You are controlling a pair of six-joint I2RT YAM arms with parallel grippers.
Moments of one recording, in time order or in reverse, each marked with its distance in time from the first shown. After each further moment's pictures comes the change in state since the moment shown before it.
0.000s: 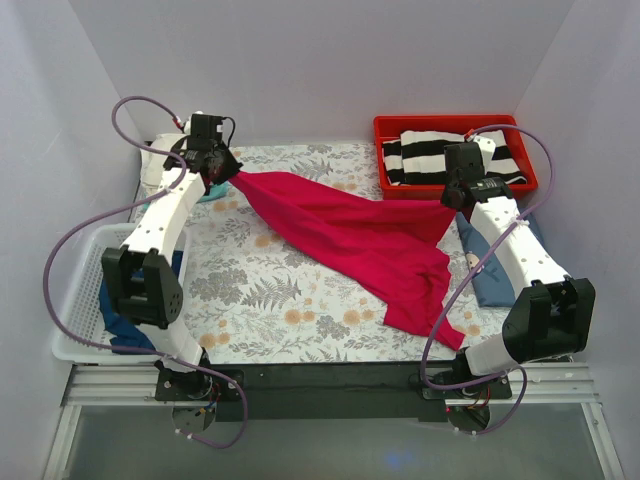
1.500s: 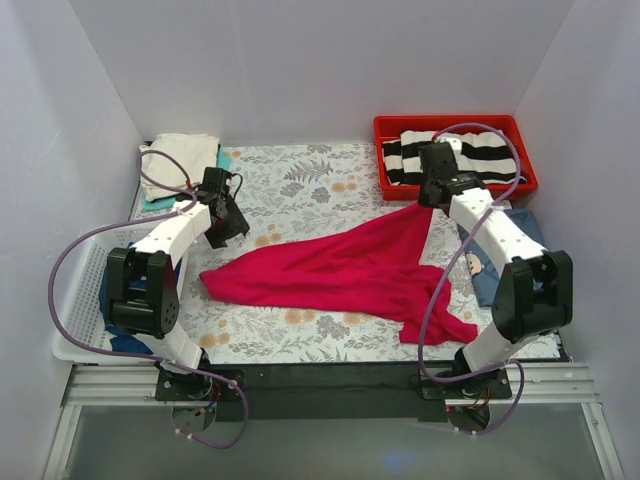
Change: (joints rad) left arm 0.001 -0.142 -0.498 -0.018 0.000 -0.021; right arm 0.093 0.151 0.022 0.070 -0.078 -0.051
